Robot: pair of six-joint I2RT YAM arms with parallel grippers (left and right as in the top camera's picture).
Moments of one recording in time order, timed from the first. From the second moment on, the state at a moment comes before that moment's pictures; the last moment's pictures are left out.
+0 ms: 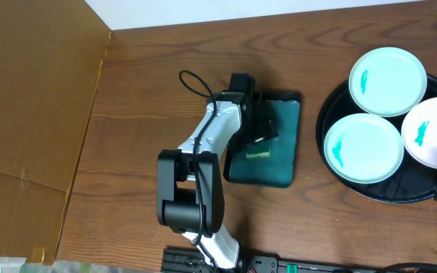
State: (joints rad) left arm -0.08 1.83 1.17 -0.86 0.06 -0.47; right arm 0.03 0.01 0.01 -0.06 -0.13 -0.03
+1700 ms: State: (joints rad) left arm -0.08 1.87 1.15 -0.82 0.07 -0.35; right arm 0.03 0.01 0.01 -0.06 -0.13 -0.03
